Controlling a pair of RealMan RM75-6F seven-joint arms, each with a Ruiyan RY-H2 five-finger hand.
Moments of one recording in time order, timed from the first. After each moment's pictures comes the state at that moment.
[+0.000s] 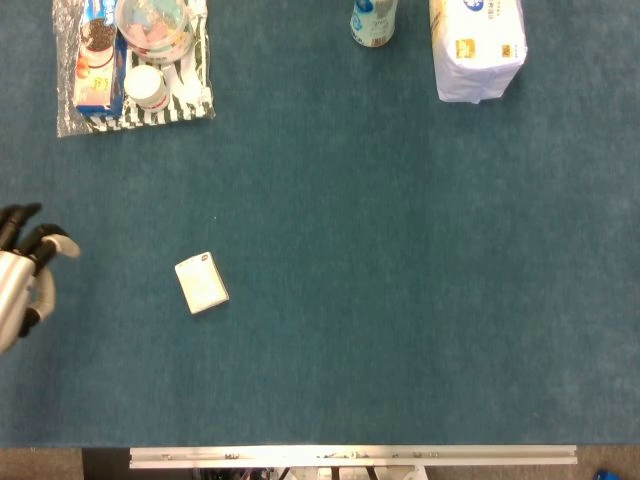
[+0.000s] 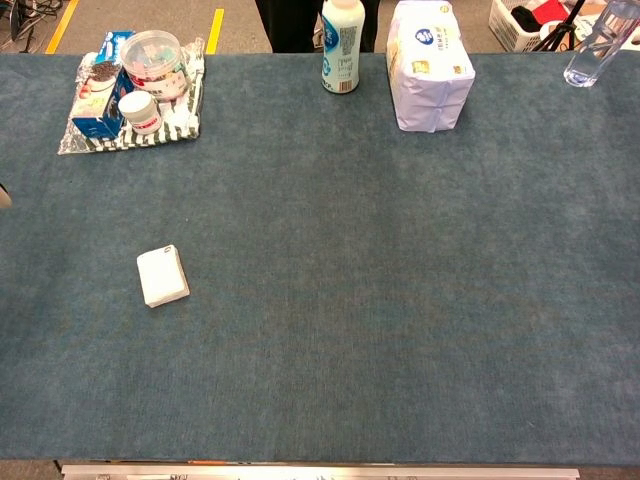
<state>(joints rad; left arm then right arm) -0.15 -1.16 0.08 -1.58 1.68 1.43 0.00 0.10 -1.14 0.02 -1.60 -1.61 1.49 -0.03</state>
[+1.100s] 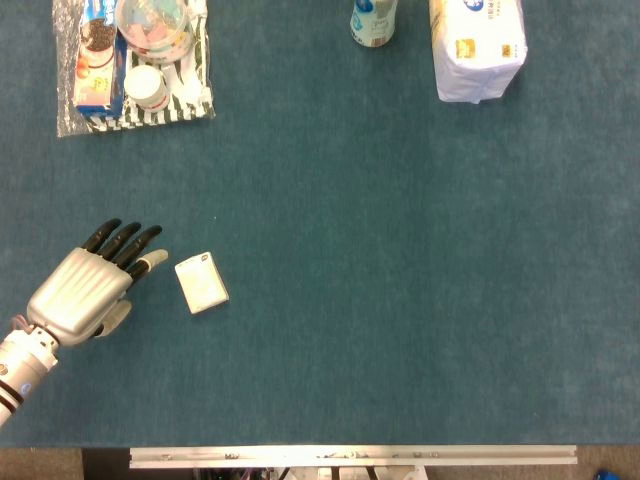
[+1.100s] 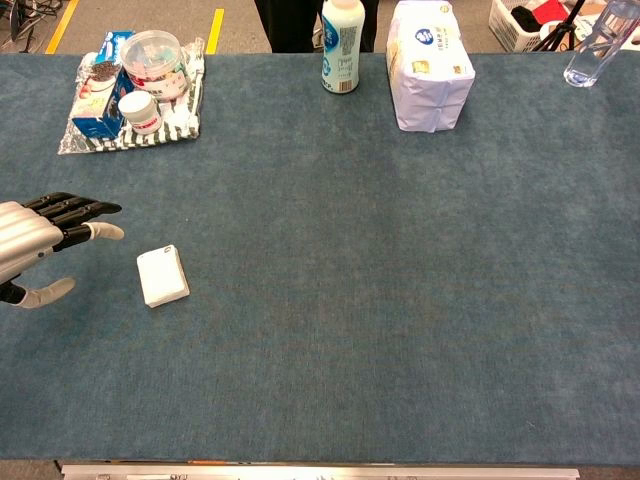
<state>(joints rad) -0.35 -1.18 0.12 -1.57 1.71 1.08 0.20 0.10 -1.14 0.01 -1.61 -1.61 1.49 -0.04</state>
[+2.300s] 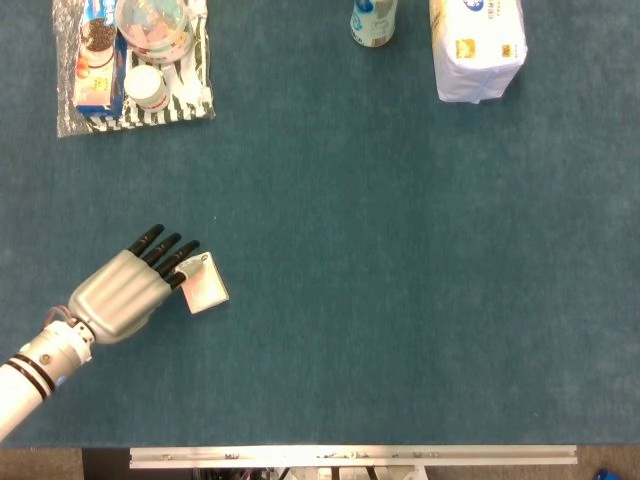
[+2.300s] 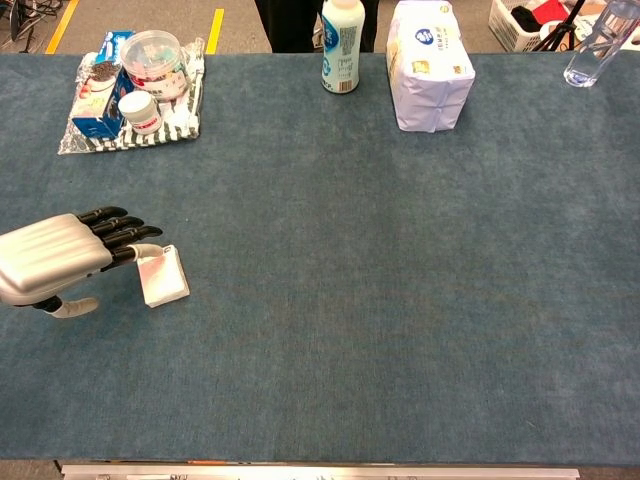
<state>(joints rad) -0.46 -1.22 0.14 -1.59 1.69 0.94 0.42 0.09 -1.13 0.01 -1.61 -1.62 1.49 -0.04</state>
